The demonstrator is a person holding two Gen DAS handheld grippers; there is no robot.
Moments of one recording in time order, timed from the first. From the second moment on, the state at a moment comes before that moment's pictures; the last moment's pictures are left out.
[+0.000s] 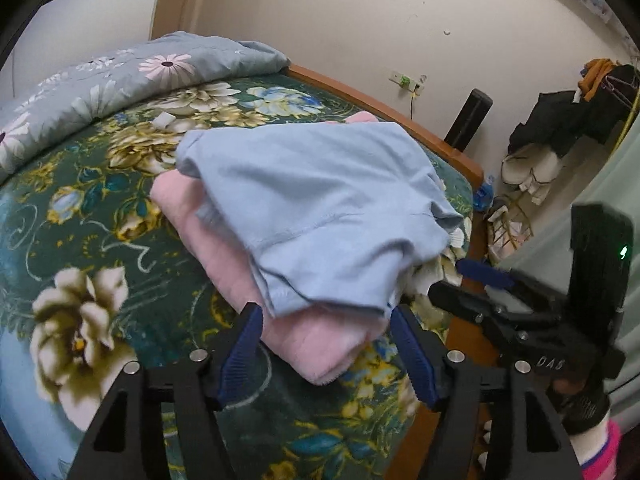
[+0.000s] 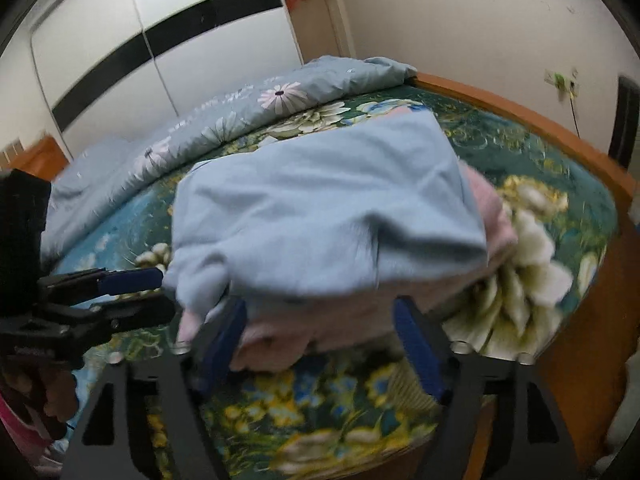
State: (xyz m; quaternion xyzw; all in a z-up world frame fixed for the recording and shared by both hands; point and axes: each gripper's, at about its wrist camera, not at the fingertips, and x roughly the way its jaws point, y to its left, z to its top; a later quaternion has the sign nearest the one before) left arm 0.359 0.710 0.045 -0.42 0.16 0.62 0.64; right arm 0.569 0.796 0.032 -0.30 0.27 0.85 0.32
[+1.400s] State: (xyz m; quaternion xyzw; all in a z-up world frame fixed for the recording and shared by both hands) left arm 0.366 0.647 0.040 -0.31 0.21 0.75 0.55; right arm 0.582 0.701 -0.007 -0.25 0.32 0.76 0.51
